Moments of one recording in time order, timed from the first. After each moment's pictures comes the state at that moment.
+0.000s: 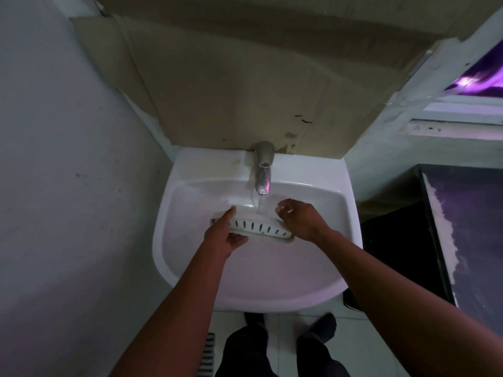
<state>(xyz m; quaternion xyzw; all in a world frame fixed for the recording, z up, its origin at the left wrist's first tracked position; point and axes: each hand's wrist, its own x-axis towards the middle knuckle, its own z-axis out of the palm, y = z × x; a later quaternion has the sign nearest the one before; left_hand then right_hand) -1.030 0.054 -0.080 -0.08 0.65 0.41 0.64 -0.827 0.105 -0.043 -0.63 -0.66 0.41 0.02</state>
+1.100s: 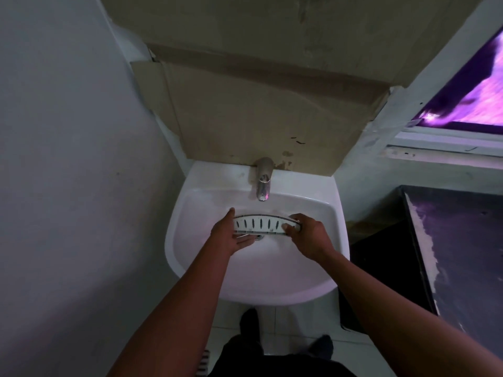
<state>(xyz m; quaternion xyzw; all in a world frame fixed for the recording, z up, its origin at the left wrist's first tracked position) -1.020 0.039 -0.010 -0.06 0.63 0.41 0.66 -0.802 0.057 -0.014 -0.65 -0.65 0.37 0.14</state>
